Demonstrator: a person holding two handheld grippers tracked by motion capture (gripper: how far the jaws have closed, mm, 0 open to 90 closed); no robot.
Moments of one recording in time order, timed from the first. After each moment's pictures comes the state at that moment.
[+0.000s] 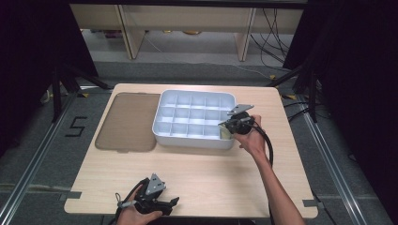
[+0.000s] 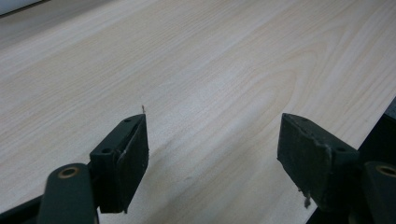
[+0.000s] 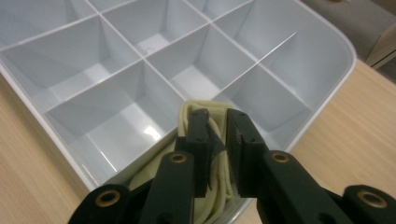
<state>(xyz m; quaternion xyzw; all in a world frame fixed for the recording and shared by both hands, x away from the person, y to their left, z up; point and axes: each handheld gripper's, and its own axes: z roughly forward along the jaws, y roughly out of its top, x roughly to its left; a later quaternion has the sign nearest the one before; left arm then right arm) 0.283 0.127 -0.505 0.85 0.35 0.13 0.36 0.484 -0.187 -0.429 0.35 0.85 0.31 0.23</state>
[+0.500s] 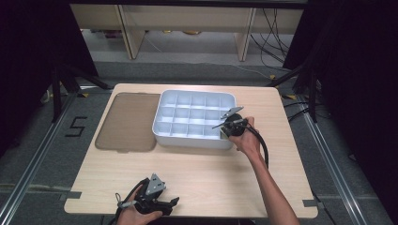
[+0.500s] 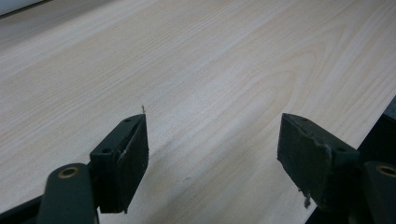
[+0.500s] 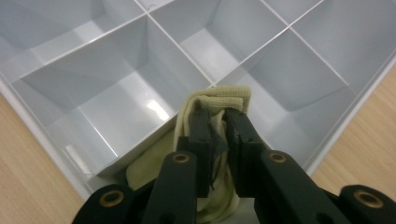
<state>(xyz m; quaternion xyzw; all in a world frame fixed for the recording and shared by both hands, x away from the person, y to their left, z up) 0.283 0.127 -0.504 0.86 0.35 0.13 0.36 0.493 -0.173 -0.448 0.35 0.88 0.24 0.21</state>
